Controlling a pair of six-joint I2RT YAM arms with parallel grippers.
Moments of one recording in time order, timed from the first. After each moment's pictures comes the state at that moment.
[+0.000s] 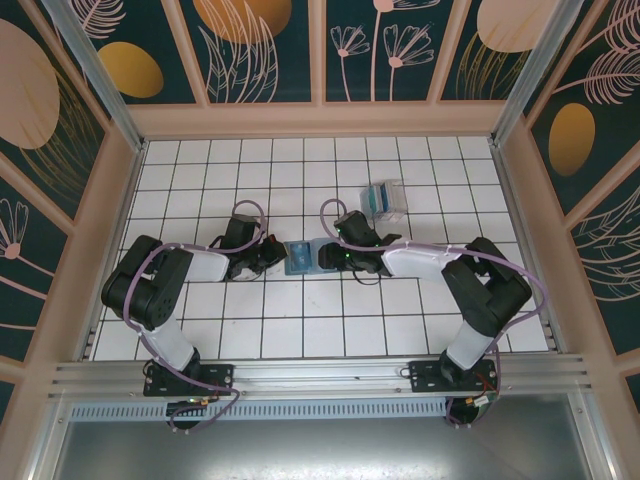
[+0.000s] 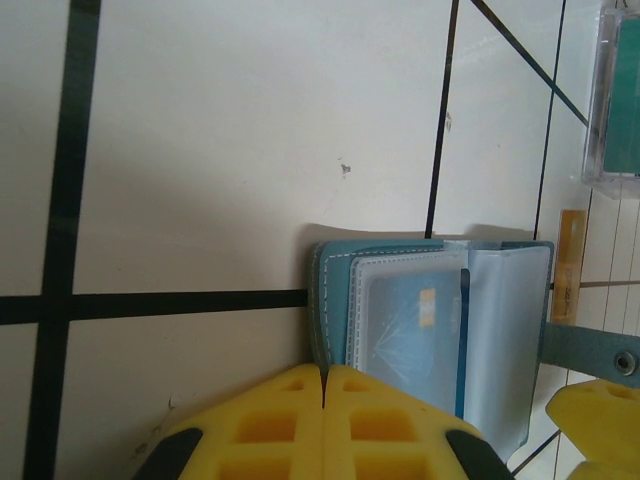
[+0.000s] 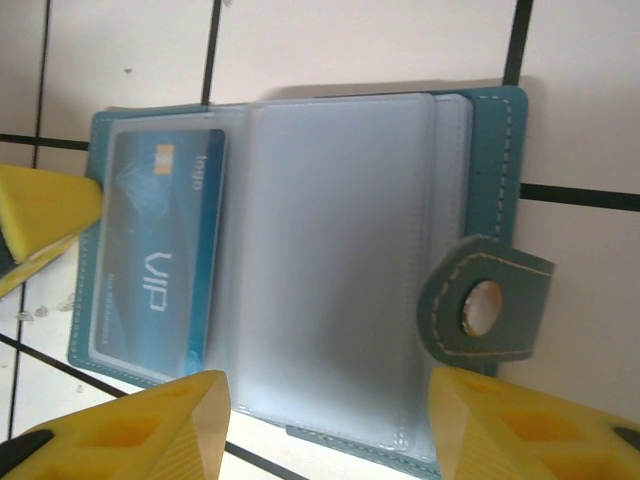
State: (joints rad) left arm -0.40 1.73 0.63 0.29 0.41 -0.88; right arm 0.75 1.68 0.88 -0.15 -0.09 0.64
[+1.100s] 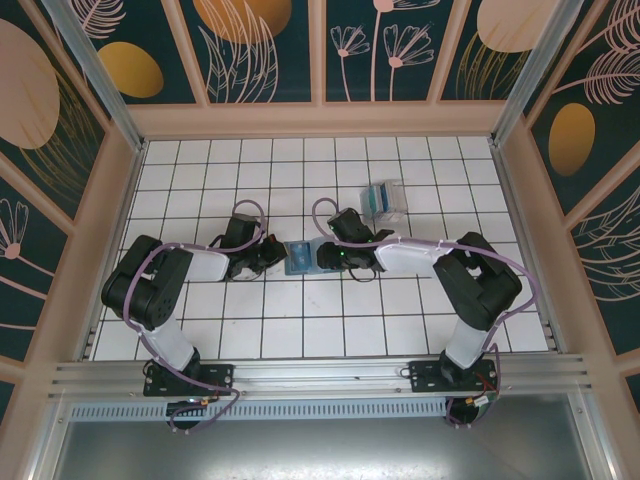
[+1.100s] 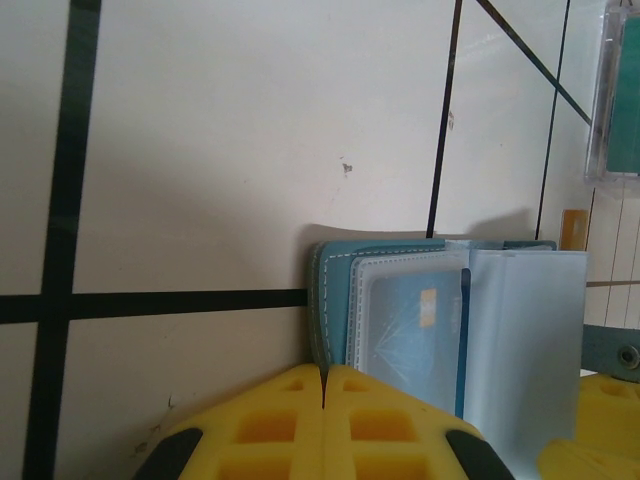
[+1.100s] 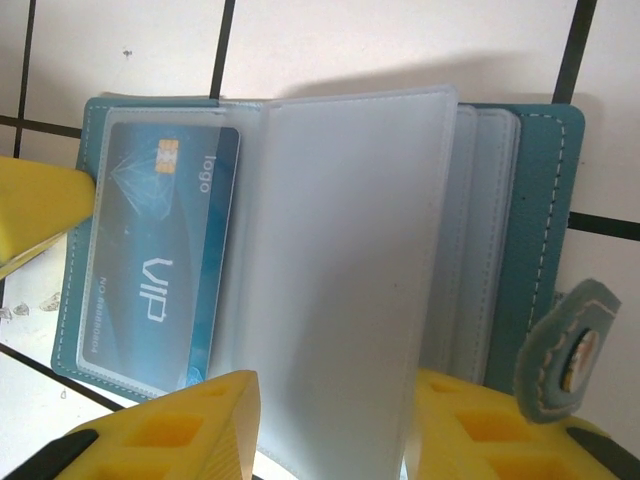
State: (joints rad) left arm -0.40 1.73 0.64 0.27 0.41 -0.88; right arm 0.76 1.74 0.95 -0.19 -0.10 0.59
